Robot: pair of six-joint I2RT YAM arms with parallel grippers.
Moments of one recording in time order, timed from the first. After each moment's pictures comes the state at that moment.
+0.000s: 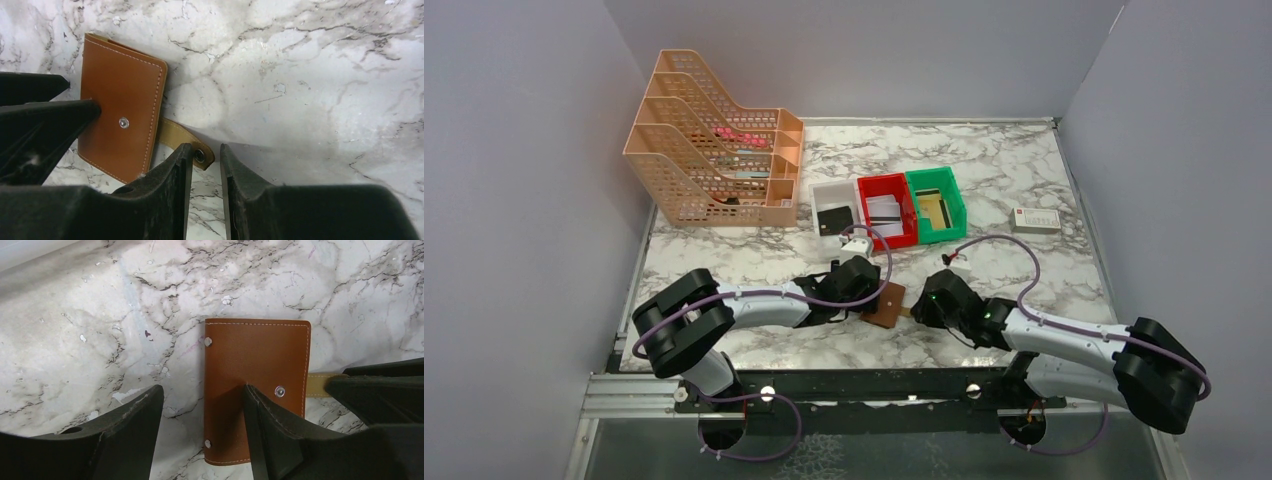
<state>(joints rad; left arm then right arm) -1.02 1.55 0.69 0.06 -0.27 -0.71 0.89 1.09 0.38 -0.16 0.30 0.93</state>
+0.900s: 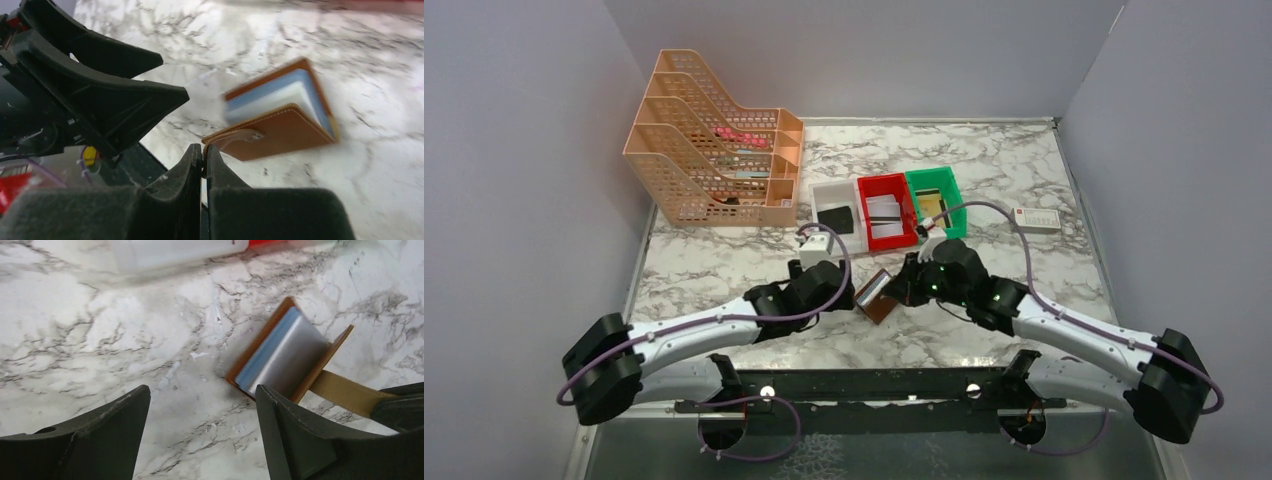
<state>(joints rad) -1.04 1.20 0.63 -0.21 -0.44 -0.78 0.86 0.99 0.55 -0.09 -0.03 0.68</state>
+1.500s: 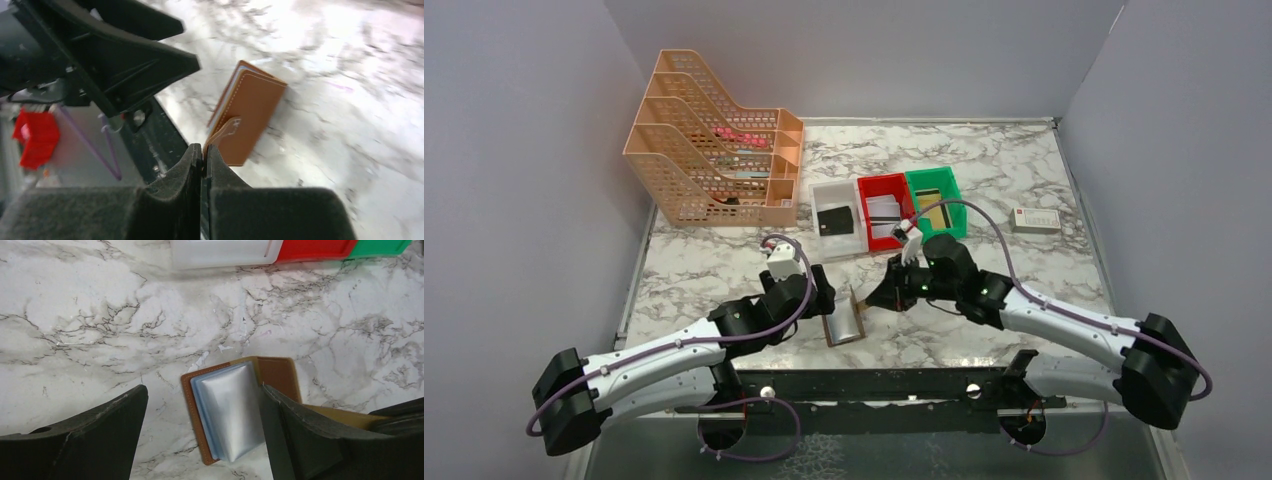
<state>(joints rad) -1.04 0.83 0.49 -0.34 -0.55 -0.89 0.86 1.18 0.65 0.02 -0.38 0.56</state>
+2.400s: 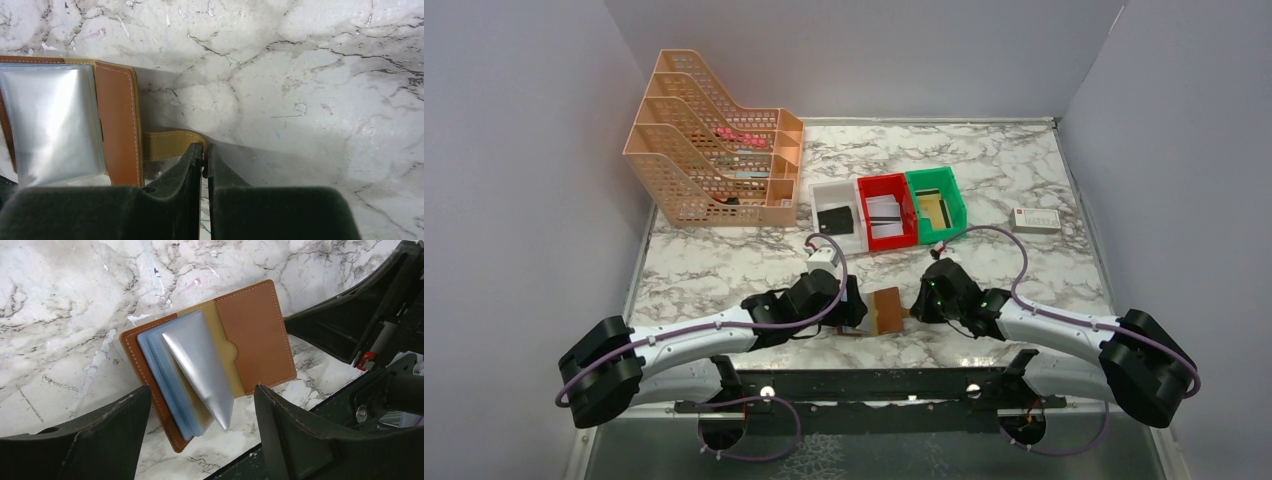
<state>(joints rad) -1.04 1.11 0.49 -0.07 -0.21 -0.81 0.80 1.16 0.41 -0.13 0.12 0.73</state>
